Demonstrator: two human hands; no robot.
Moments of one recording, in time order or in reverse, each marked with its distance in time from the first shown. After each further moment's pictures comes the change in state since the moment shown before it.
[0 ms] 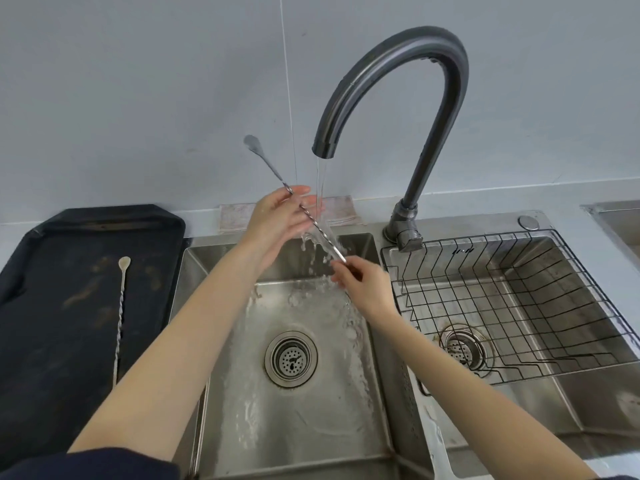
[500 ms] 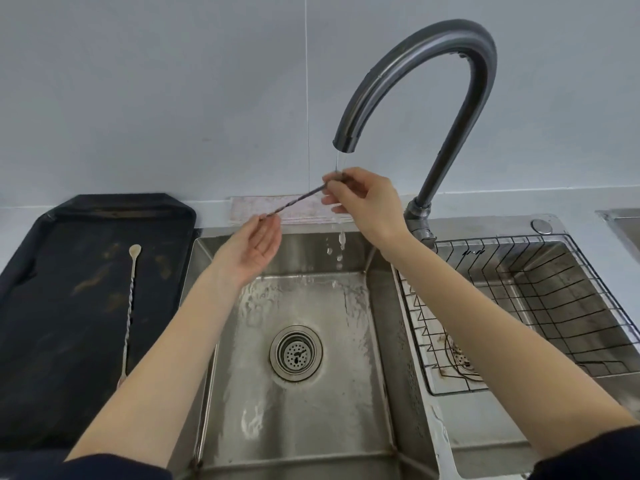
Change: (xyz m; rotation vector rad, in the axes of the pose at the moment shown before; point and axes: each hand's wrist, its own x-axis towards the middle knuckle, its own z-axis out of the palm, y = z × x) left_hand -0.005 -0.035 -0.066 -0.702 0.206 -0.313; right_hand 0.037 -0.096 -0.024 0.260 -0.013 -0.223
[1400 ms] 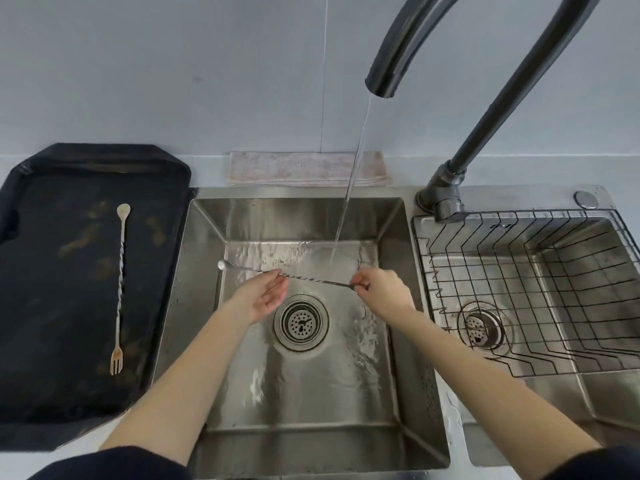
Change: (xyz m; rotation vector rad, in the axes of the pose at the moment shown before) left_hand 0.034 -0.070 -0.100 0.338 0.357 -0.284; right_hand -0.059 0.160 0.016 -0.806 -0.360 0.404
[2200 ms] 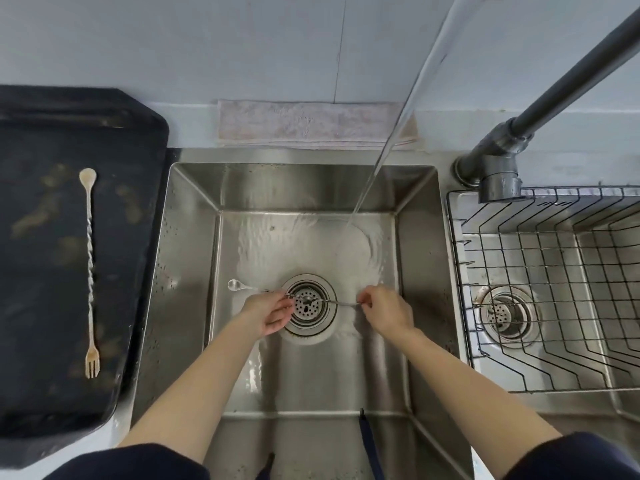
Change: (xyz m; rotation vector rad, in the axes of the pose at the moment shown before) left_hand 0.055 -0.049 -0.023 0.283 0.176 -0.233; right_hand 0.024 0.036 0.077 -0.130 -0.174 0.161
